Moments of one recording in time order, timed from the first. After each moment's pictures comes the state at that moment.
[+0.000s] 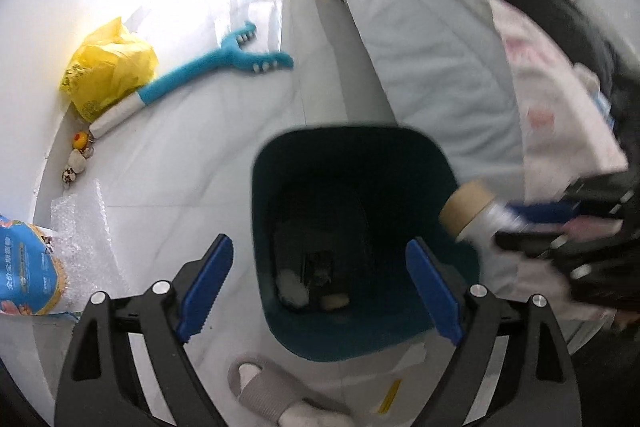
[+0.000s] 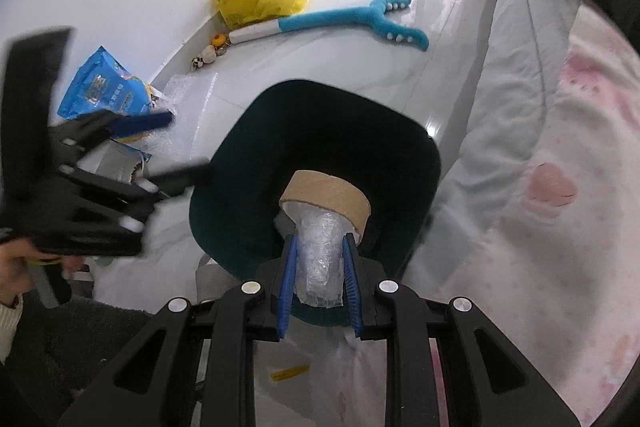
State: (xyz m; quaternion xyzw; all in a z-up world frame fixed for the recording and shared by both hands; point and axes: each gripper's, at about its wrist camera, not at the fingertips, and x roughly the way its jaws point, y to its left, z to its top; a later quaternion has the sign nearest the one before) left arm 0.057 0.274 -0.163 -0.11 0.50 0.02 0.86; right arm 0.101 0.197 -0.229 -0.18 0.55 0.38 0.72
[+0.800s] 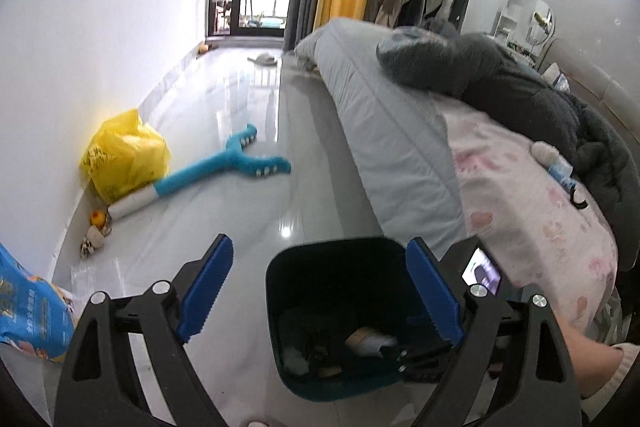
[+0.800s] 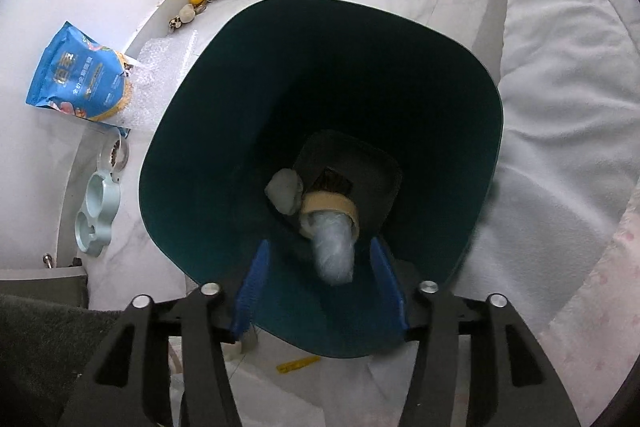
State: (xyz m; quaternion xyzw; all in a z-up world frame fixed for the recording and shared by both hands) left arm 0.043 0.272 -0.063 -0.09 0.35 0.02 0.93; right arm 0.102 0.217 -0.305 -0.19 0.60 0.35 0.69
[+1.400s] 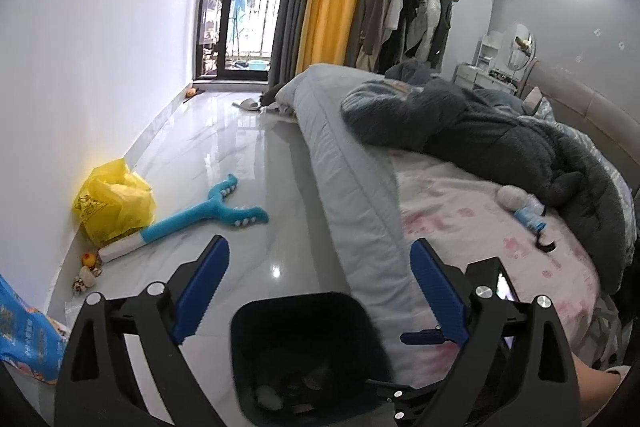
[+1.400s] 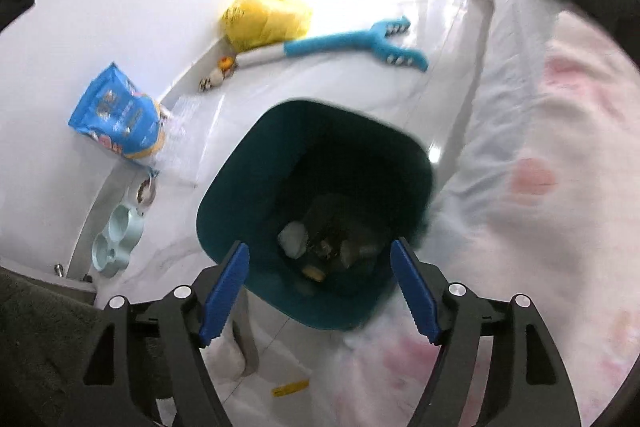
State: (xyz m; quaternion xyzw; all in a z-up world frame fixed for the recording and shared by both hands) left arm 0.052 0.221 -0.005 -0.08 0.28 0.01 0.96; right arm 0.097 0.160 -0.208 -0.15 0.50 0.40 0.76
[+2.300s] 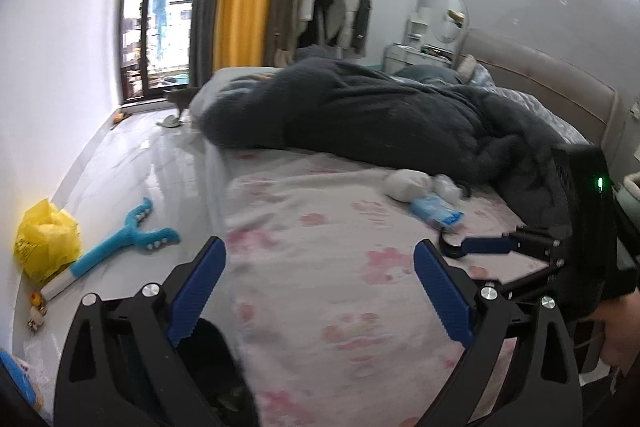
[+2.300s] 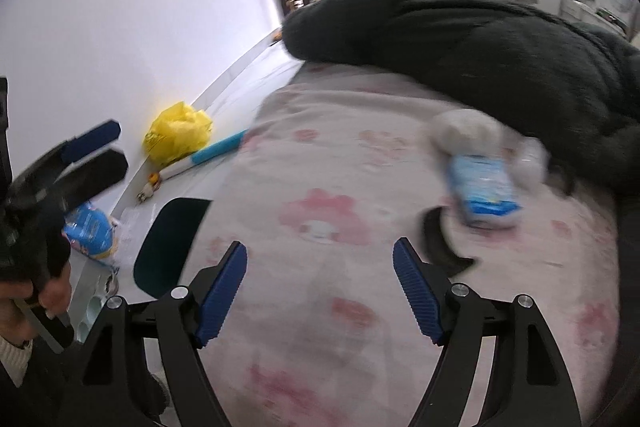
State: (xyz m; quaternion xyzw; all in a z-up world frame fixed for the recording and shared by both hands) left arm 0.104 0.027 -0.015 -0.03 0.28 -0.11 0.95; right arm 0.135 -0.102 -0.115 -0.03 0.40 0.28 0.87
